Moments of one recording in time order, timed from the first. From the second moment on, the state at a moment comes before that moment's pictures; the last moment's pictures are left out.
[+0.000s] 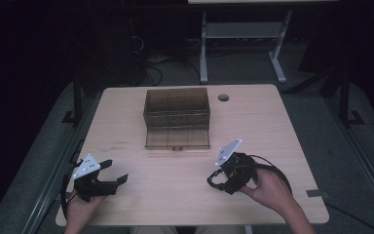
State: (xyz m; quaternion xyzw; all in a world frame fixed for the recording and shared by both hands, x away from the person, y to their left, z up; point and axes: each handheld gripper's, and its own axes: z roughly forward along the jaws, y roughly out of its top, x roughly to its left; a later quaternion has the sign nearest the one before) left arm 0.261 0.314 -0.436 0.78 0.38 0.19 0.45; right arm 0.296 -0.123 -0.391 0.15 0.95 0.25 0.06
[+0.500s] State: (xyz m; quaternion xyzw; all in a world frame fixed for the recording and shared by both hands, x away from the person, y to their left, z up) left arm 0.261 0.314 -0.436 0.78 0.39 0.19 0.45; right arm 0.307 -0.105 -0.418 0.16 0.97 0.17 0.01
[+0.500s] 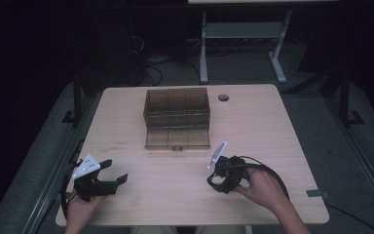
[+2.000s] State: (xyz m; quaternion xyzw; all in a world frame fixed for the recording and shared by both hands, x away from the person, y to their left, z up) left arm 0.262 0.316 -0.437 0.78 0.39 0.20 0.45; right arm 0.311 -0.101 -0.413 0.16 0.97 0.17 0.01
